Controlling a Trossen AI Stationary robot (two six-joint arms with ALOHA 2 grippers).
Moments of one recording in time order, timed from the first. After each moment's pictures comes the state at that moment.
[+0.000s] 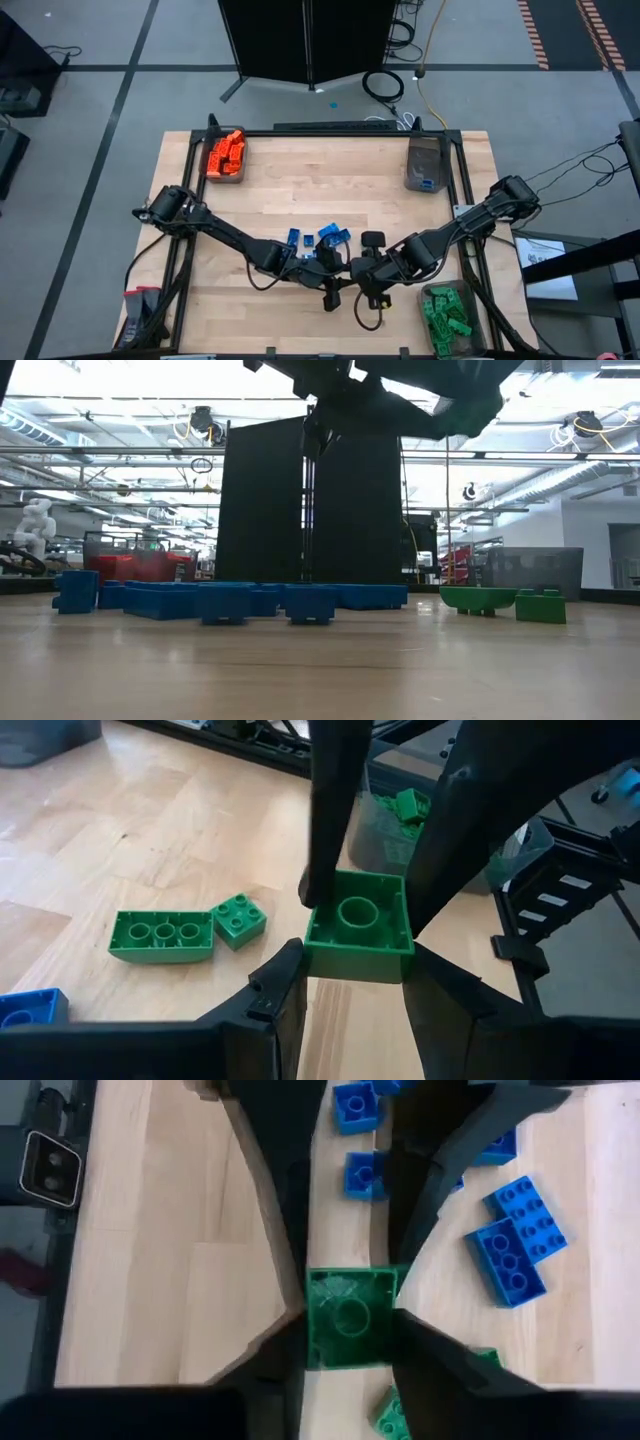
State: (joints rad) left arm -0.40 1.93 1.29 0.17 -0.33 -0.46; right arm 0.50 1.70 1.45 -0.90 0.21 0.42
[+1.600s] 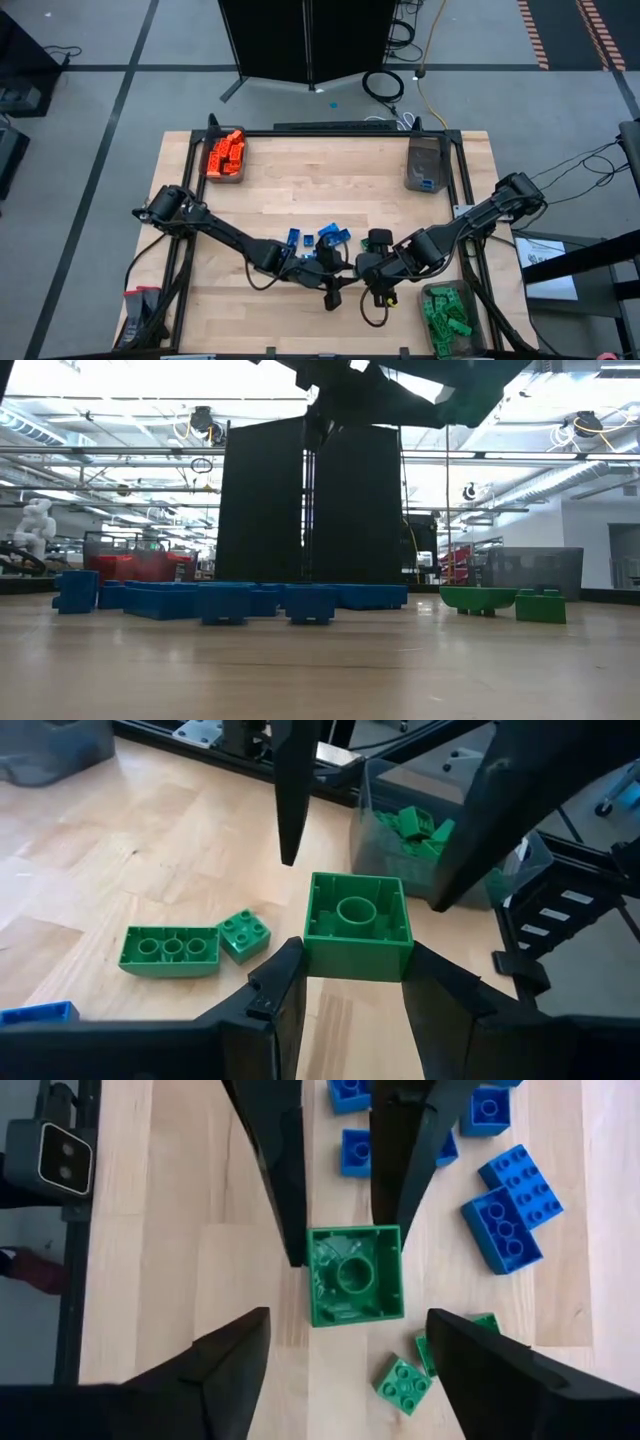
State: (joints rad) left arm -0.40 1.93 1.29 0.17 -0.35 -0.46; right arm 0.50 1.65 1.44 -0.96 0.18 0.48
